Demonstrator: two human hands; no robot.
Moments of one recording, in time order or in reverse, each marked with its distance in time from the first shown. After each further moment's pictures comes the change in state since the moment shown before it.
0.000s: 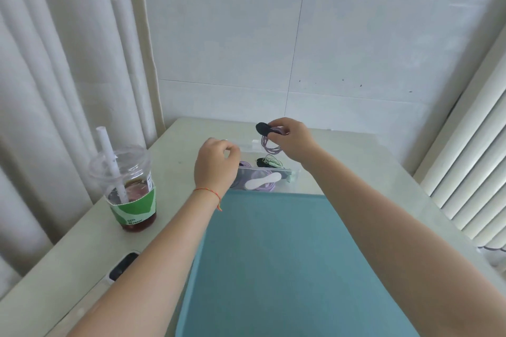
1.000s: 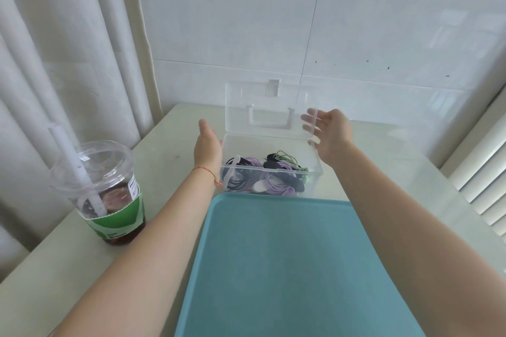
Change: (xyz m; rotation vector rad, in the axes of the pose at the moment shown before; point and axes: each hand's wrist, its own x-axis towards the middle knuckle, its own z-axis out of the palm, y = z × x) left_hand 0.074 -0.047 0.041 -0.599 -0.019 -0.648; right_hand 0.070 0.067 -0.007 0.799 0.125 0.435
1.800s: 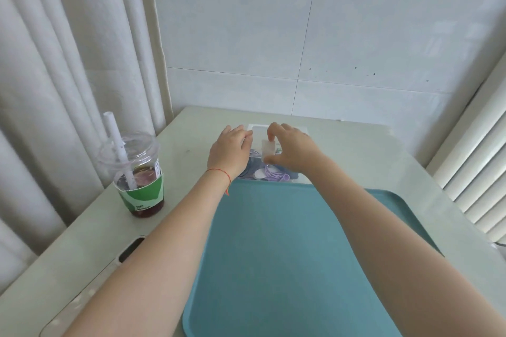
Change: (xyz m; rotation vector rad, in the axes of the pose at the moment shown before) left_hand -0.063 -0.002 -0.012 0.925 -0.189 0.678; right_hand -0.100 0.017 0.033 -1.512 -0.263 -0.695
